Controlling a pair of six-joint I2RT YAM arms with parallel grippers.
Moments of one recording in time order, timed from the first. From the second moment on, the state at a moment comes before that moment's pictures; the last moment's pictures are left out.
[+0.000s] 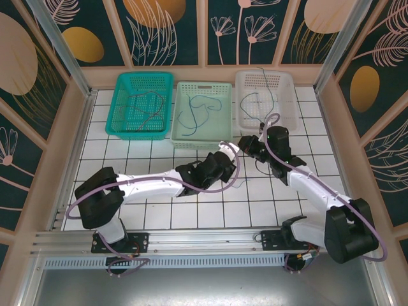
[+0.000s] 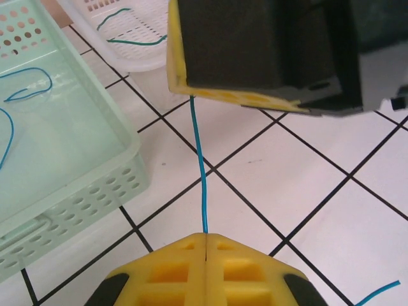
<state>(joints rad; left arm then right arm) -1.14 1.67 1.03 0.07 -0.39 -0.22 0.35 1.18 0.65 0.02 -0.33 0.79</state>
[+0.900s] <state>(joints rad) -1.18 1.64 0.99 0.17 -0.43 -0.14 0.36 1.18 0.69 -0.01 -0.31 0.75</state>
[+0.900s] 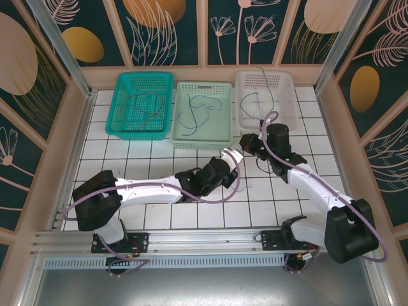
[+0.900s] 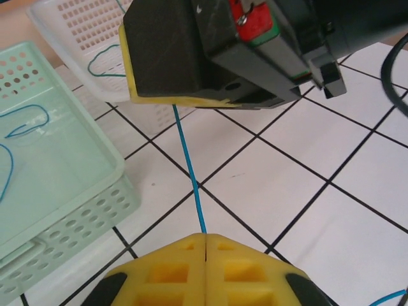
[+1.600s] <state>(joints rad) -1.19 1.50 0.78 0.31 -0.63 -0.32 0.39 1.31 1.01 -0.01 -0.31 0.68</state>
